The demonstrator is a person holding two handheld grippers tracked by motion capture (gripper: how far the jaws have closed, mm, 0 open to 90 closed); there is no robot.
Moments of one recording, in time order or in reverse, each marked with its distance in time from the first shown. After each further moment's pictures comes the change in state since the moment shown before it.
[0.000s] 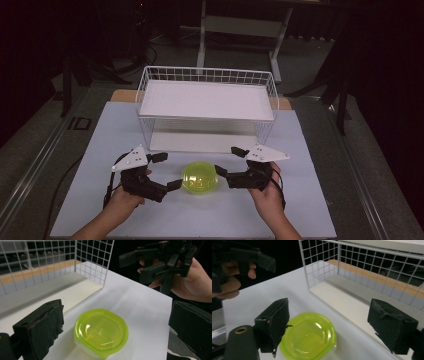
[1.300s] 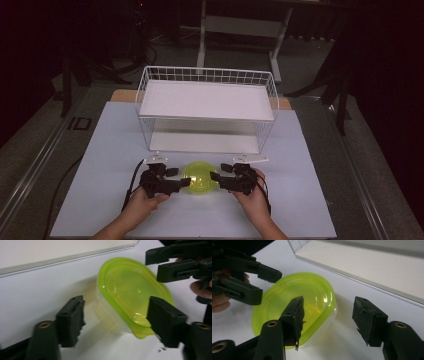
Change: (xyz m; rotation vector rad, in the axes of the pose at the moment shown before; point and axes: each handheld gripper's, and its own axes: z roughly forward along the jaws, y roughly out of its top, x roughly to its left) left arm 0.025 -0.049 0.055 0.259 0.131 -0.308; right arm -0.009 -0.056 0.049 0.202 -0.030 0.227
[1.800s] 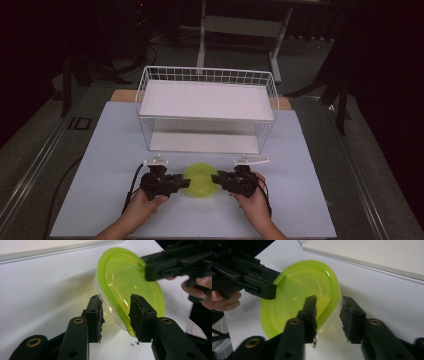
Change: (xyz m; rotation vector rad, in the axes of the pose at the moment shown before) left arm -0.006 -0.003 -0.002 0.035 -0.081 0.010; right arm 0.001 -0.007 -0.003 0.051 0.065 0.069
